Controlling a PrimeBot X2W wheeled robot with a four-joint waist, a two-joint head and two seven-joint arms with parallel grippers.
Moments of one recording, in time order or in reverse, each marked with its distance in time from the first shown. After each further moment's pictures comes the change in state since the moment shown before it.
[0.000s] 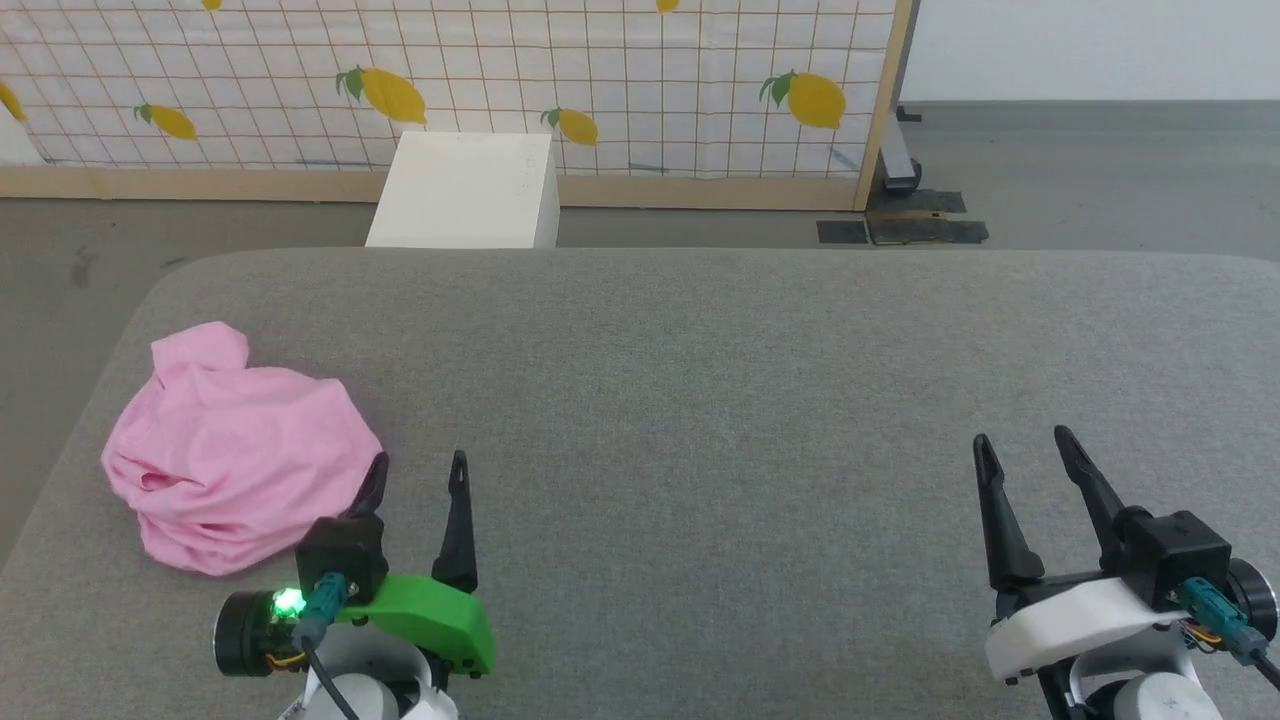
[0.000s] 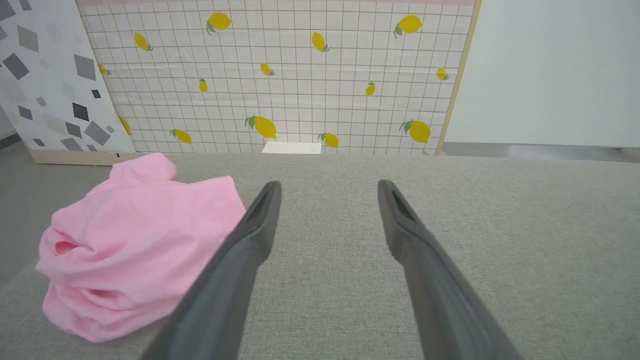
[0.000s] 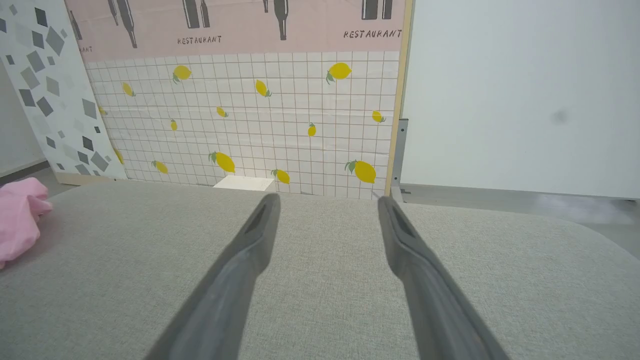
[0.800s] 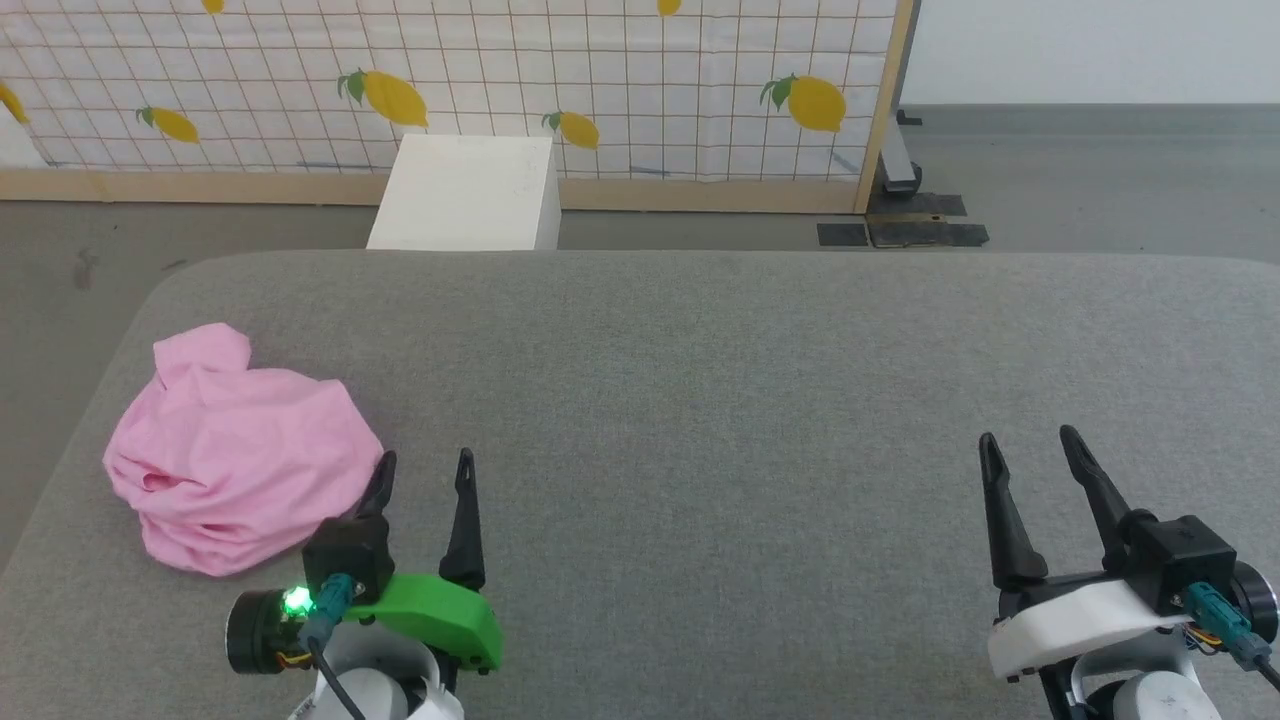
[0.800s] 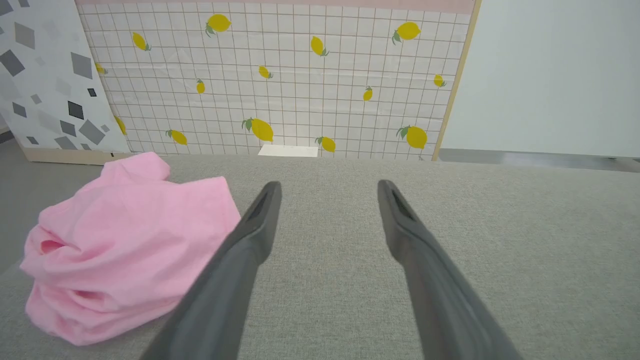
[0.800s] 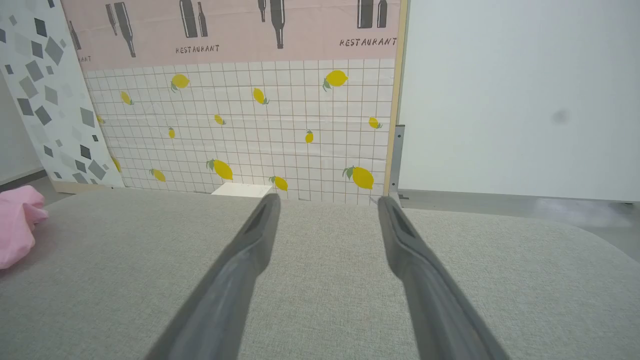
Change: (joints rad) left arm -0.025 0.001 -0.021 0.058 -0.035 0.009 -0.049; right arm -0.011 0.000 -0.009 0.037 0.002 0.000 -0.049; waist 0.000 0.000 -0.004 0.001
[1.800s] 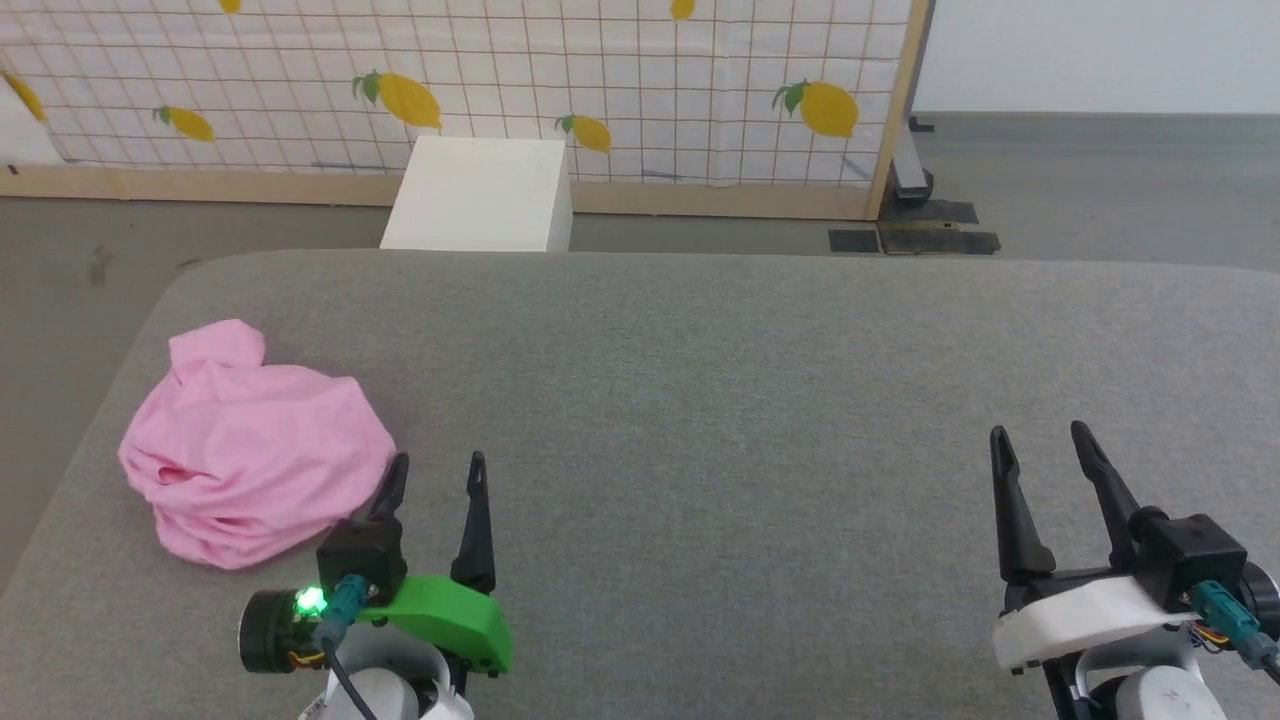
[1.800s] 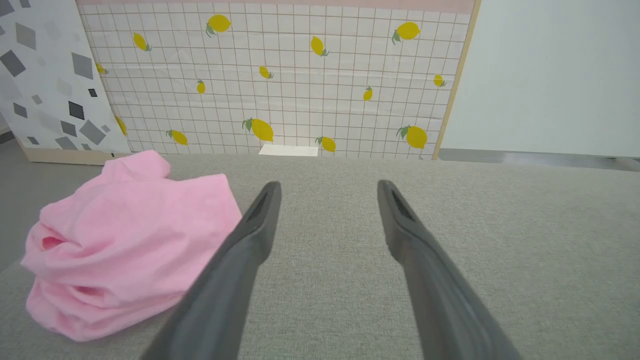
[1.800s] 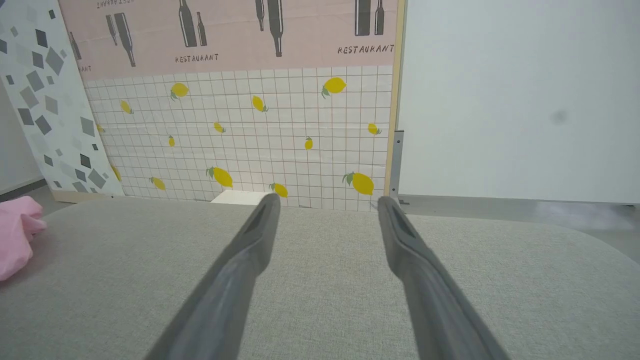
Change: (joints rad) left arm -0.013 0.004 -0.027 0.035 -0.010 0.007 -0.023; right arm -0.015 0.000 -0.011 0.026 0.011 0.000 -0.026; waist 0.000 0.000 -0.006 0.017
